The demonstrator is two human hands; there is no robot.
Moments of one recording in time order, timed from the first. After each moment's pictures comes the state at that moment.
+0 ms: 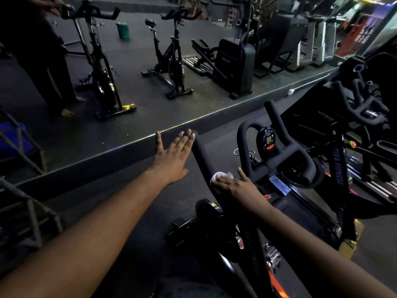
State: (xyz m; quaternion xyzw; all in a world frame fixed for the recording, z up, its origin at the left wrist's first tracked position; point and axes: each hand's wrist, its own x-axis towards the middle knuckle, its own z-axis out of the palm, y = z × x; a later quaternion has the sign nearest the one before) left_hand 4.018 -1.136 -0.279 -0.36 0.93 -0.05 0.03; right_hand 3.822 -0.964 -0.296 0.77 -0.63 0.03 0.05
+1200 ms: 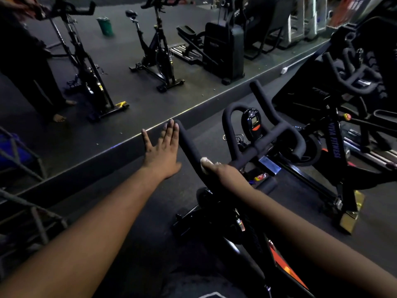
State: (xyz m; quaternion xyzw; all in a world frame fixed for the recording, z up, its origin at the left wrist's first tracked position) left_hand 4.001 -1.115 -0.279 -0.41 0.91 -0.02 0.02; right_hand 3.828 -0.970 -0.307 0.70 -0.71 0.07 -0.05
